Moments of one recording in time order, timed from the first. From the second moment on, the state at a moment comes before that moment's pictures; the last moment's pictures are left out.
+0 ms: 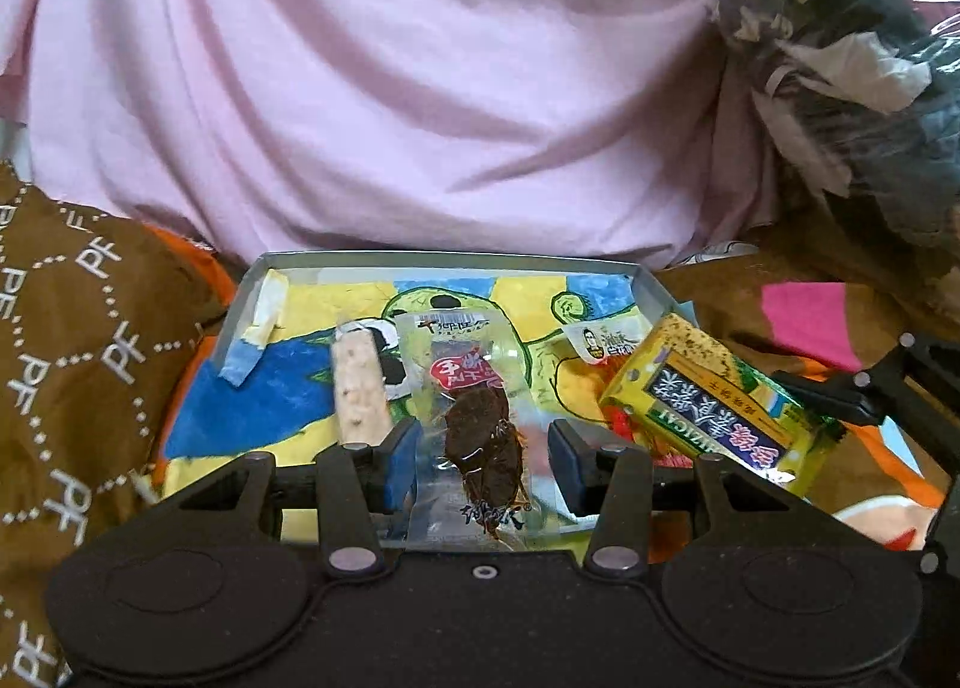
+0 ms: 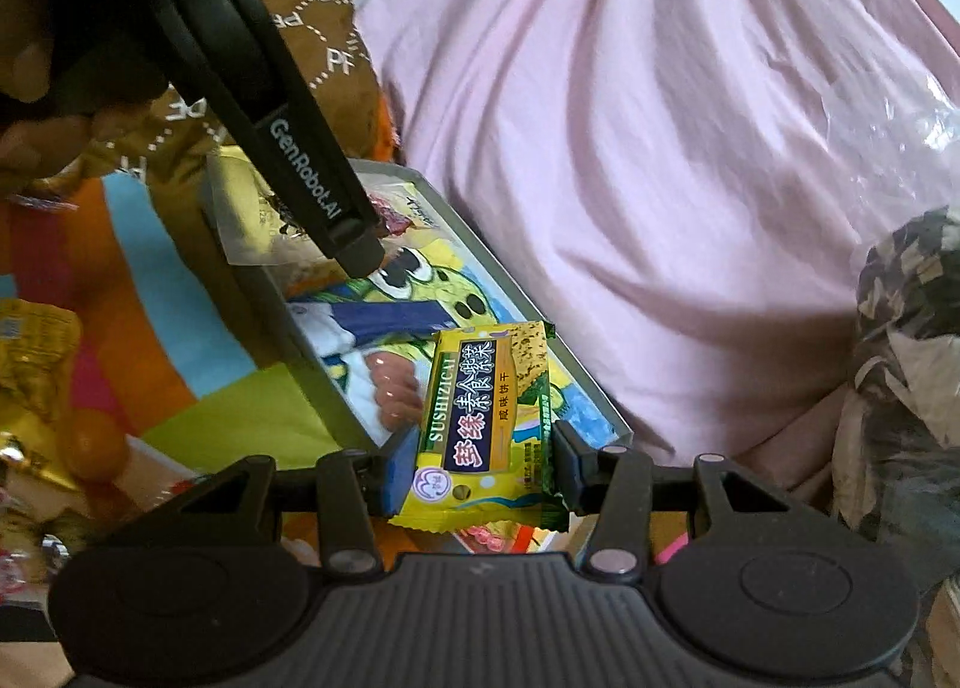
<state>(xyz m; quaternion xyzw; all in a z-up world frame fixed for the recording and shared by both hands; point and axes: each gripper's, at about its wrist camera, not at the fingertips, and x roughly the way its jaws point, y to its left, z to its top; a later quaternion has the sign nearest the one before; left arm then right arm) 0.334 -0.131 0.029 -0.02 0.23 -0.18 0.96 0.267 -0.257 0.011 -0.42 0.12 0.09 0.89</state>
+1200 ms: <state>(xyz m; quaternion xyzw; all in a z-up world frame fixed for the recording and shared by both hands) 0.397 -0.161 -0.002 -0.03 0.27 -0.12 0.95 0.352 -0.308 0.010 -0.18 0.23 0.04 0.95</state>
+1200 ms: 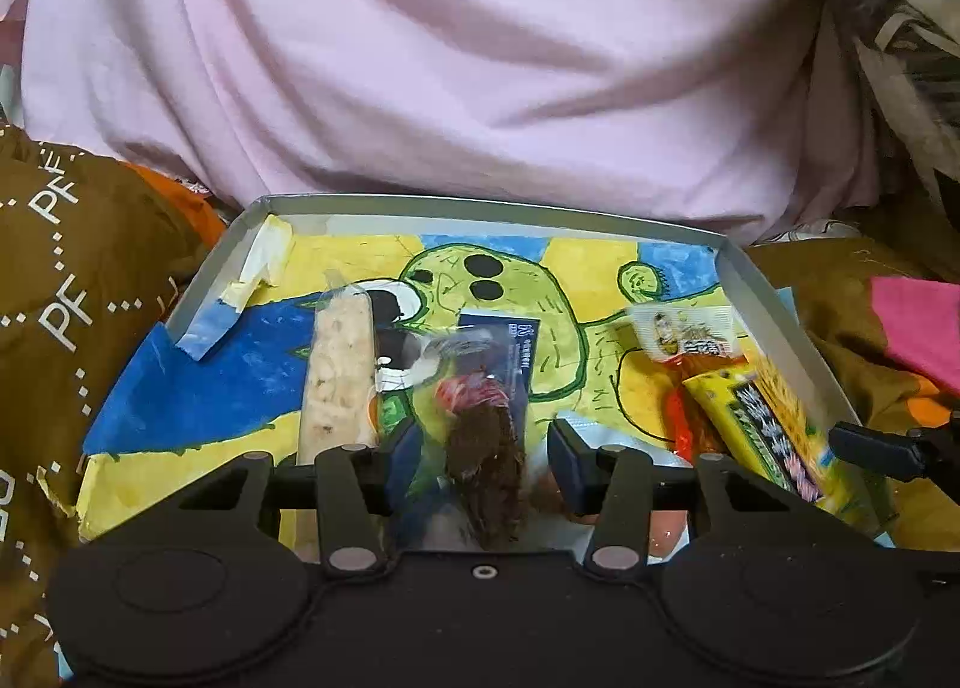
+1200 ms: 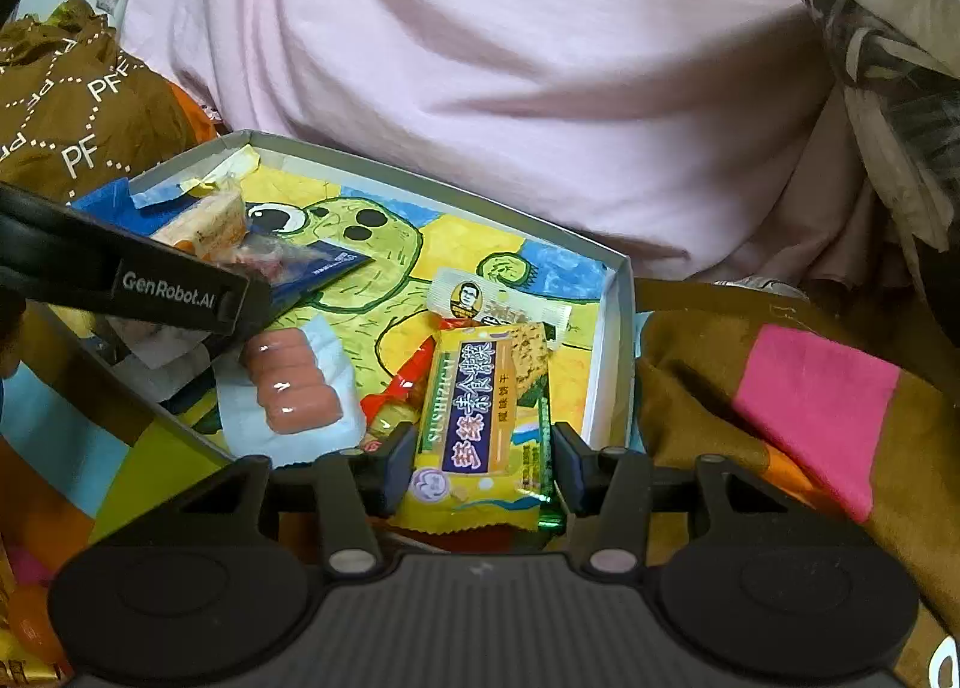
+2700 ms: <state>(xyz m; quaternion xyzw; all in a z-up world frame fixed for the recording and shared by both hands) 0.182 -0.017 0.051 -0.07 0.14 -0.03 0.99 0.166 -0.274 0.053 -0.05 0.10 0.05 0.99</state>
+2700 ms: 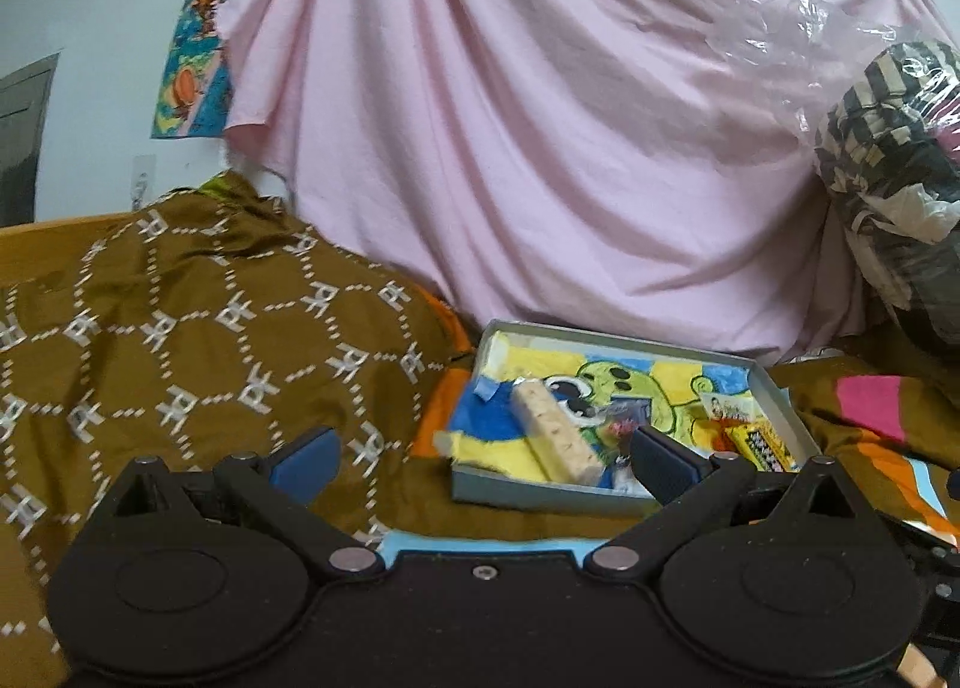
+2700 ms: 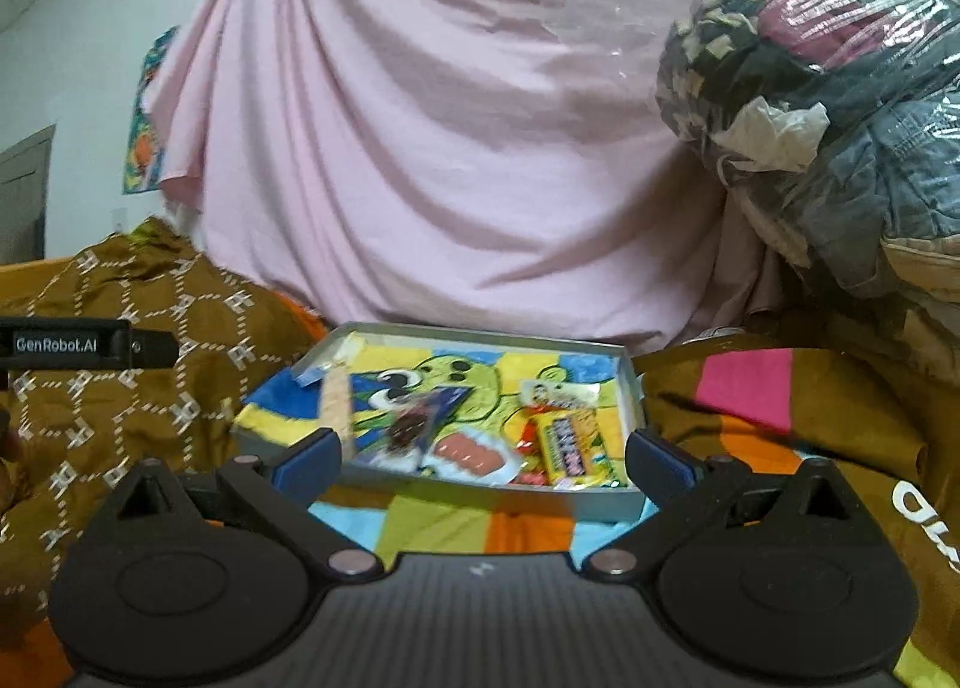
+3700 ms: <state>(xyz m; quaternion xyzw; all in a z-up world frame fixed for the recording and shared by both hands) 0.135 0.029 -0.031 0.00 0.28 0.00 0.96 0.120 -0.214 -0.009 -0.07 0.26 0.15 0.95</state>
